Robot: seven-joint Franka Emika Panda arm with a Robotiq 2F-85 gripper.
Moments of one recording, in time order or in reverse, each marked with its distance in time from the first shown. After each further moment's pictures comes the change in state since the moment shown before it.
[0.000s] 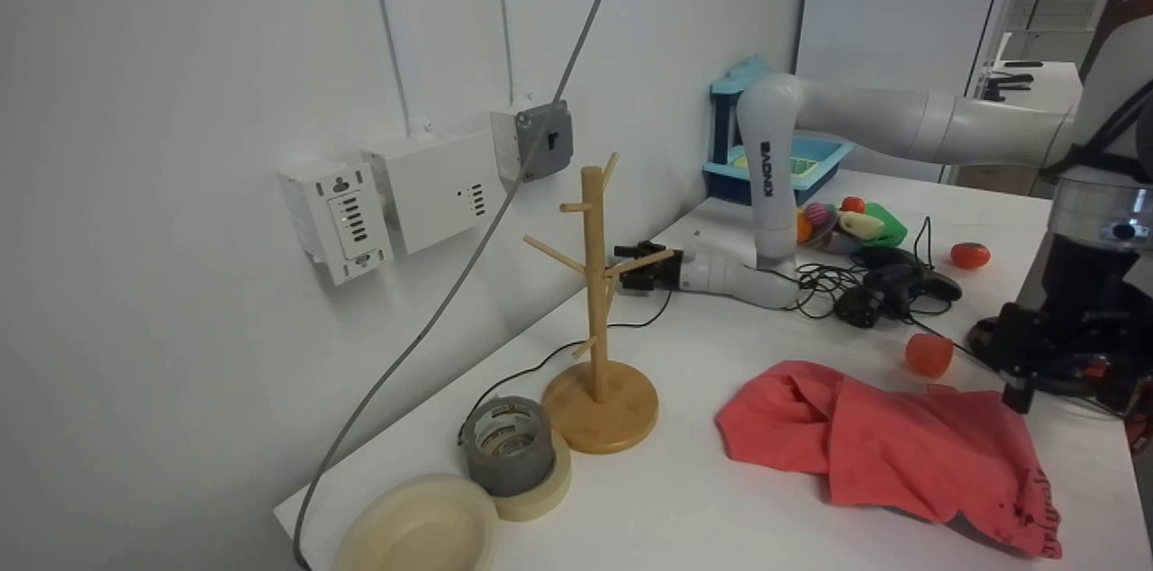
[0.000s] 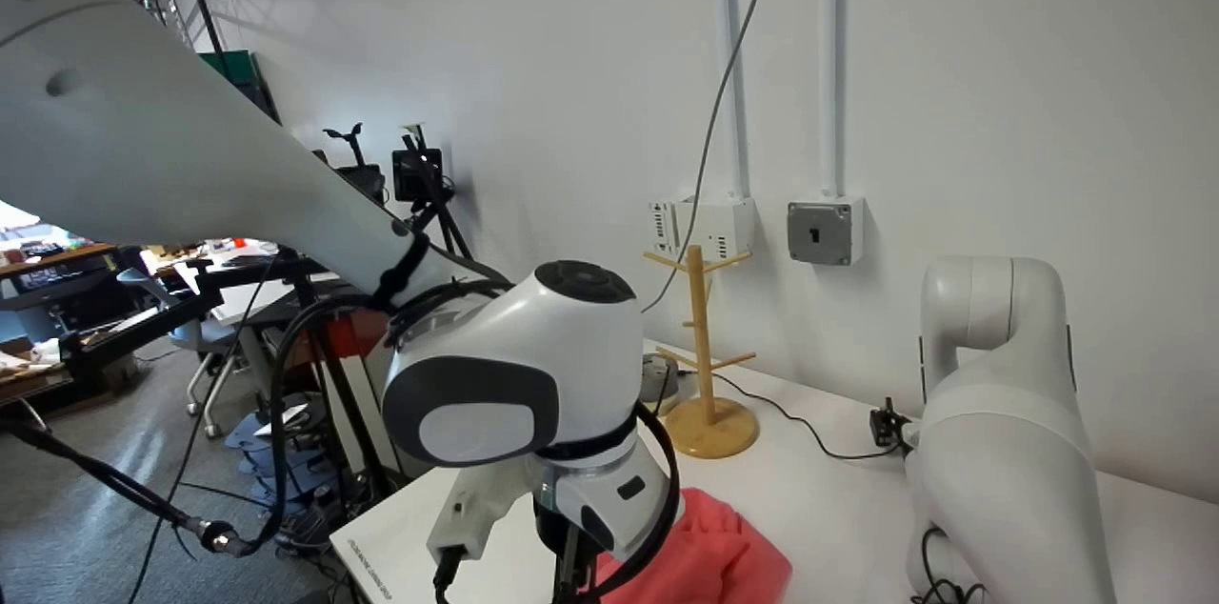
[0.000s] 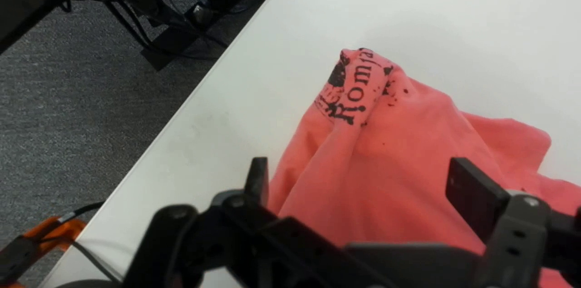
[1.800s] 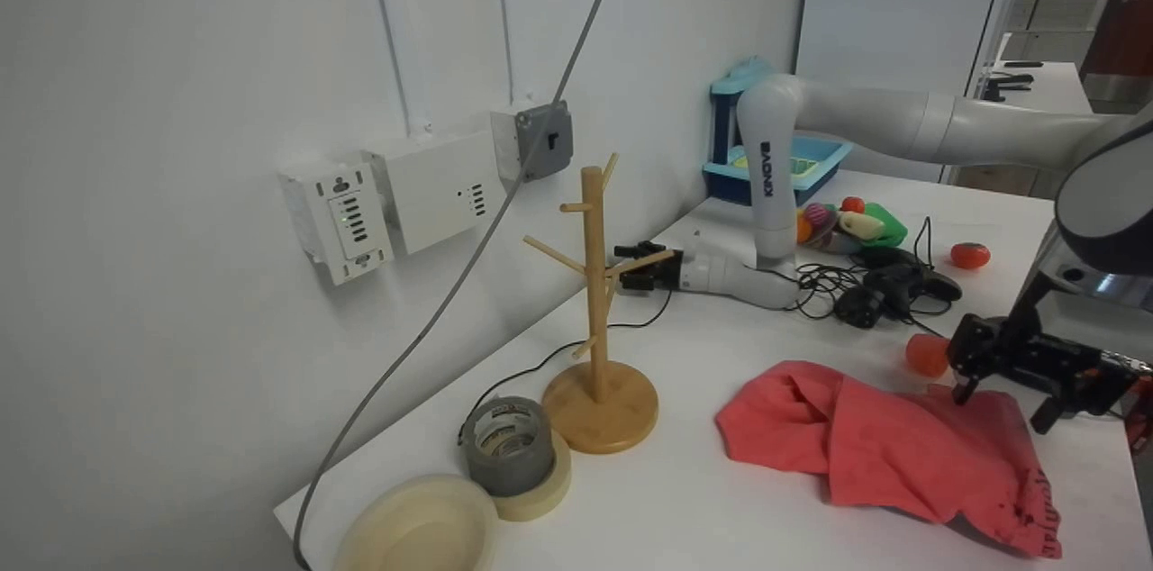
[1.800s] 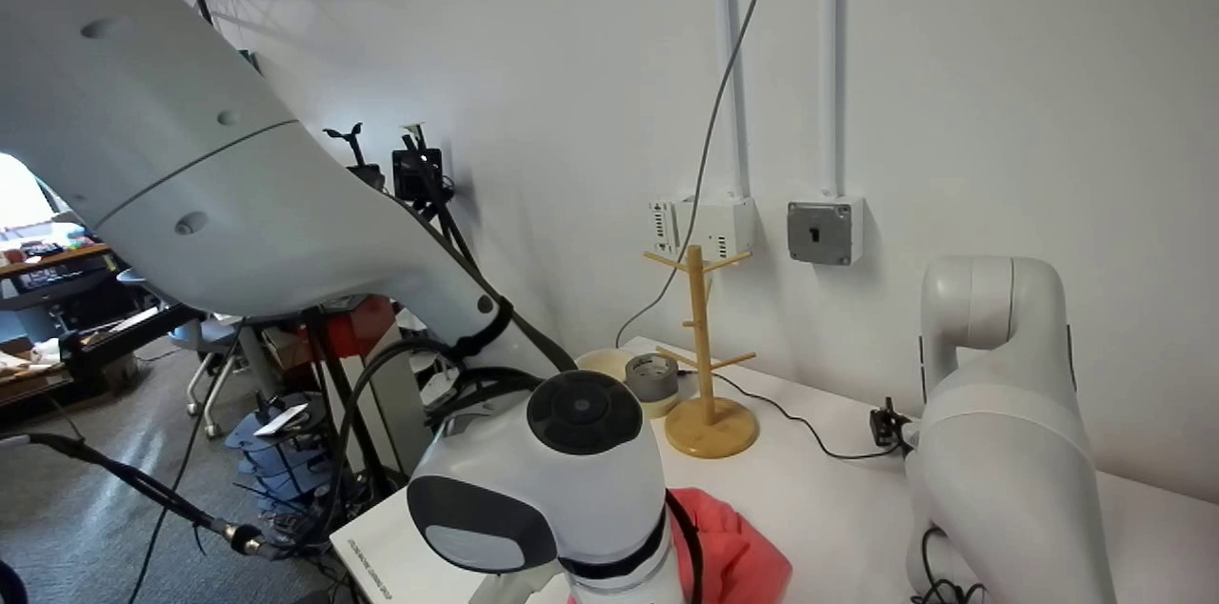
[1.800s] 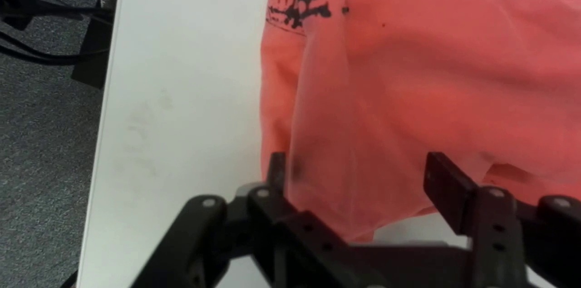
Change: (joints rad) arm -0.047 0.201 0.028 0.004 0.422 0.370 0.001
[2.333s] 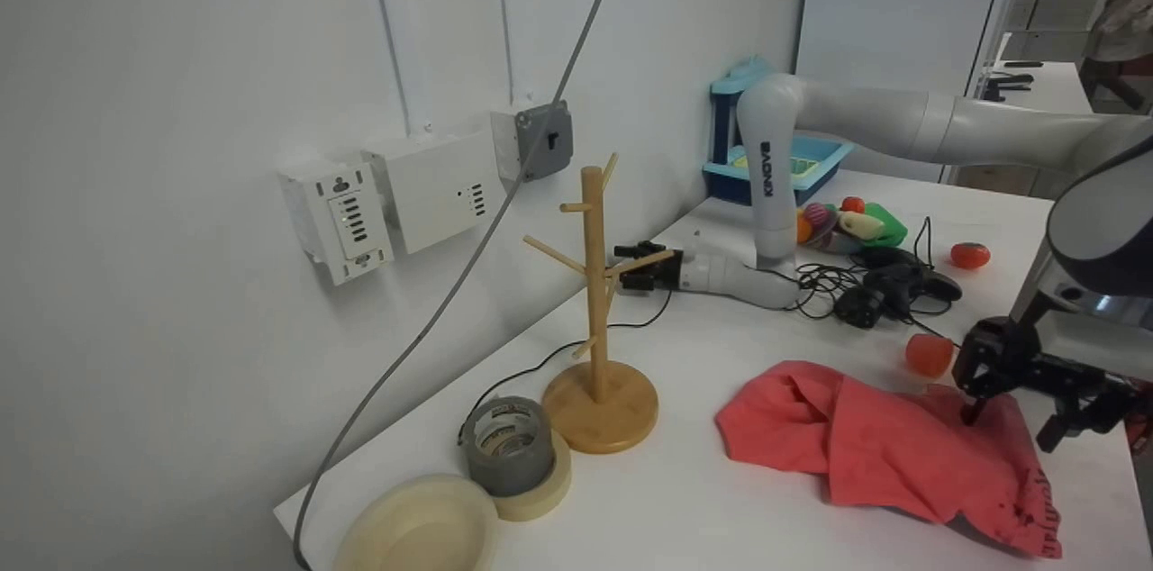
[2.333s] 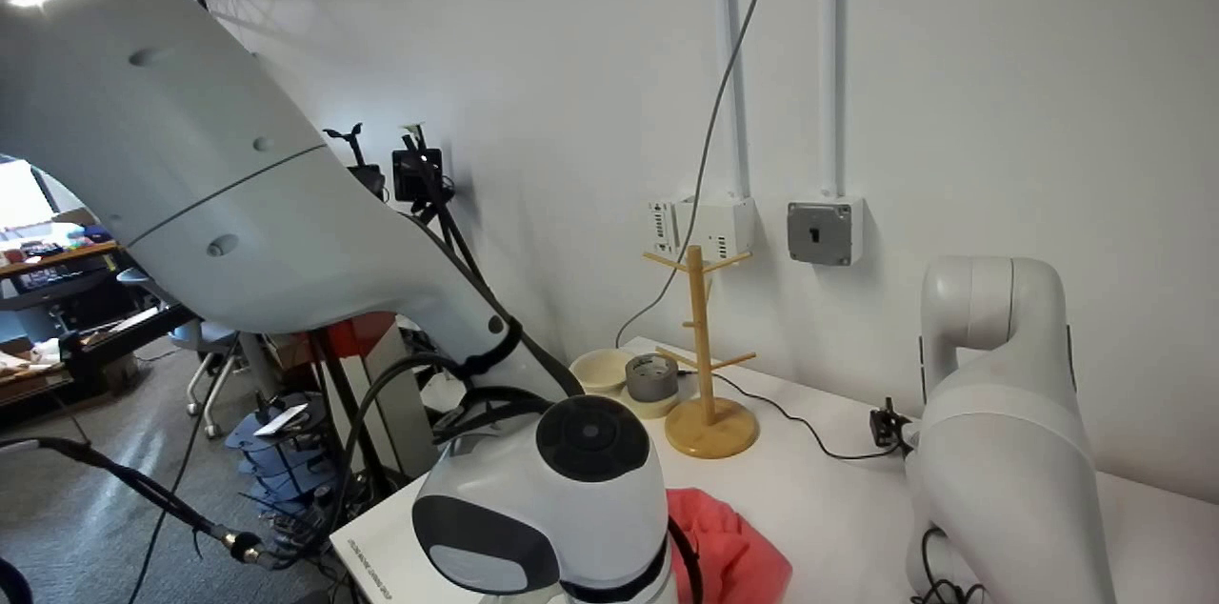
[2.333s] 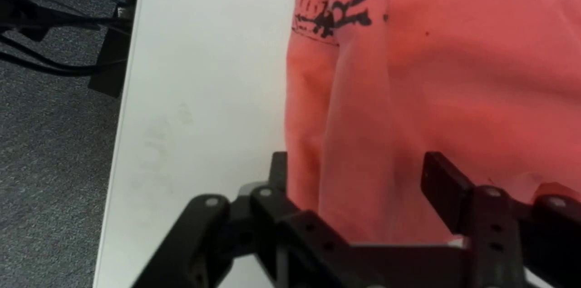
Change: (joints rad) arm -0.003 0.046 -0.001 0.005 0.000 0.000 0.000
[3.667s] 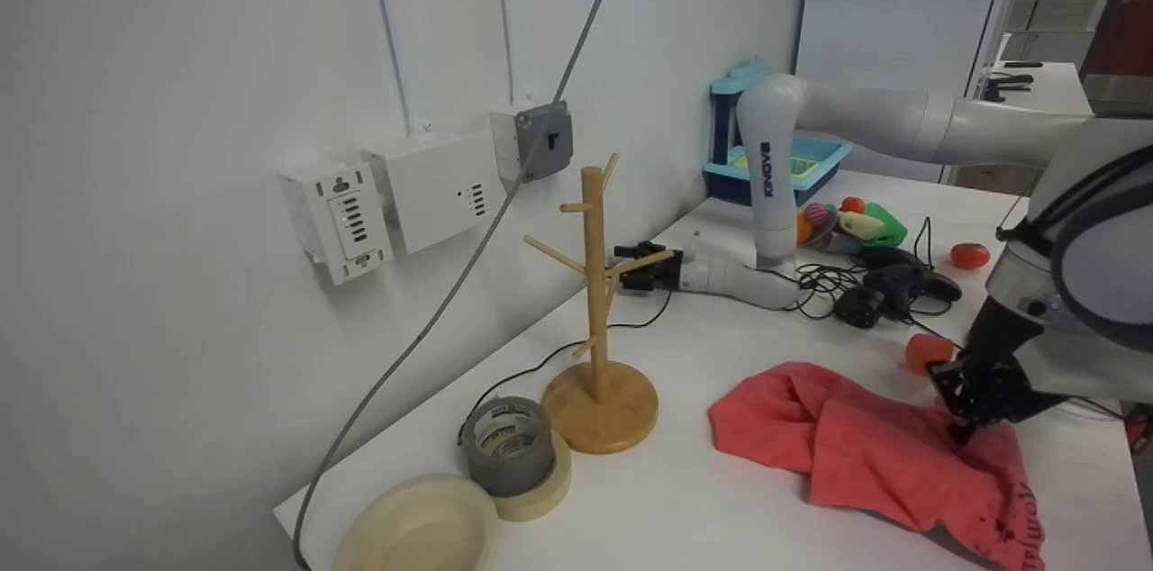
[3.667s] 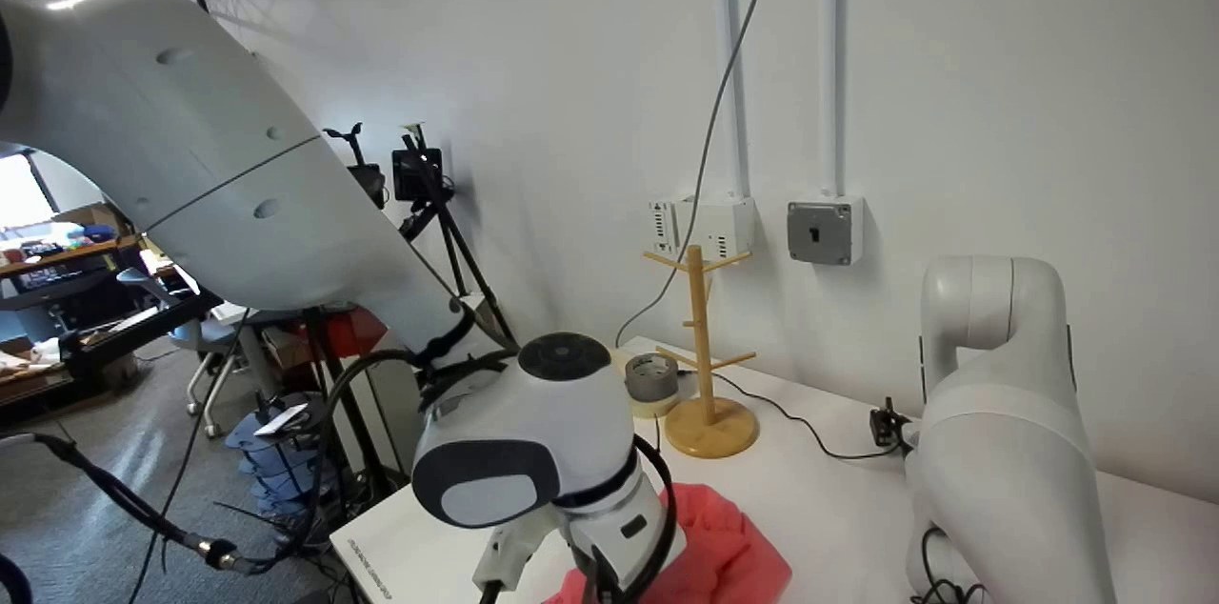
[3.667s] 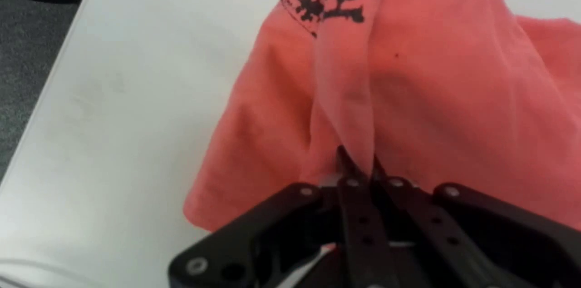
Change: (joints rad) arm 0.120 -0.020 0.013 -0.003 -0.267 0.066 0.062
